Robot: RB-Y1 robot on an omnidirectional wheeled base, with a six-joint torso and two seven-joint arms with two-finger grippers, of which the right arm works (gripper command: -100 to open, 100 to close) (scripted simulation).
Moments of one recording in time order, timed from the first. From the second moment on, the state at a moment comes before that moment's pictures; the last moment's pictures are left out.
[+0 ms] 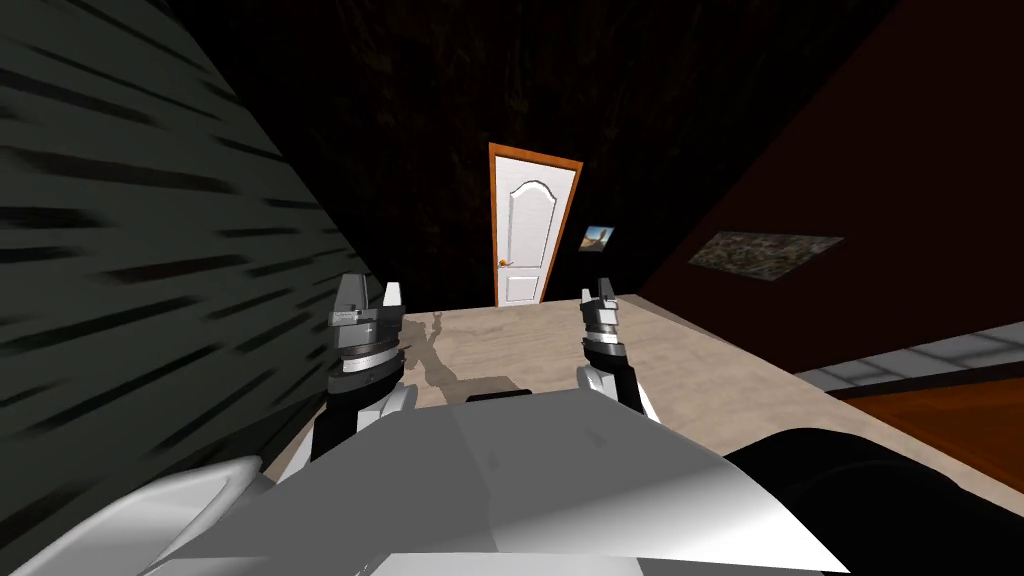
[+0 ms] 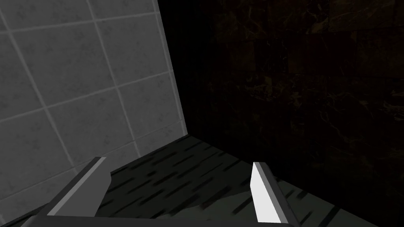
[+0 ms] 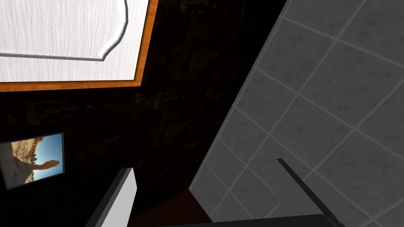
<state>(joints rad) 0.53 -0.03 -0.06 -2.36 -0.03 -0.41 0.12</state>
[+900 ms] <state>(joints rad) 0.52 -0.07 -0.12 -2.31 -0.15 -0.38 0.21</state>
